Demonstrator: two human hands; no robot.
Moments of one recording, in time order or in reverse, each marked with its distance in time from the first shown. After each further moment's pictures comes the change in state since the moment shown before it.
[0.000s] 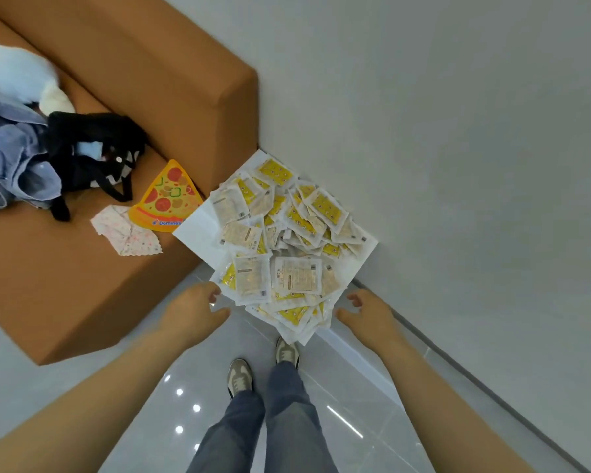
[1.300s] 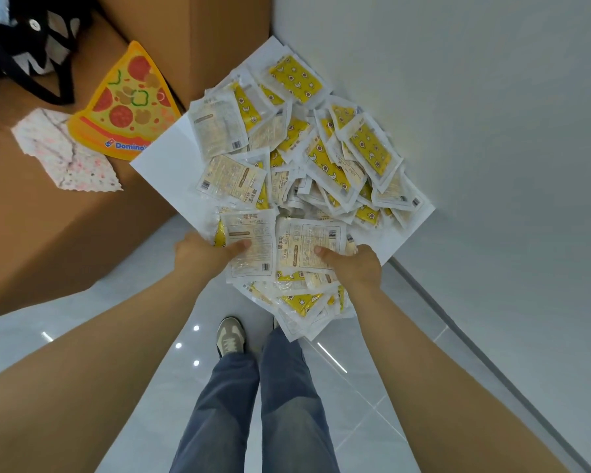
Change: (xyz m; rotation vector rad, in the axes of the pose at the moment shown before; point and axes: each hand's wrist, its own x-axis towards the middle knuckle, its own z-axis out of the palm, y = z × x) left_hand 0.187 -0.045 0.123 -0.494 0.044 -0.577; right_hand 0.196 0.023 0.110 0.173 0.104 0.321
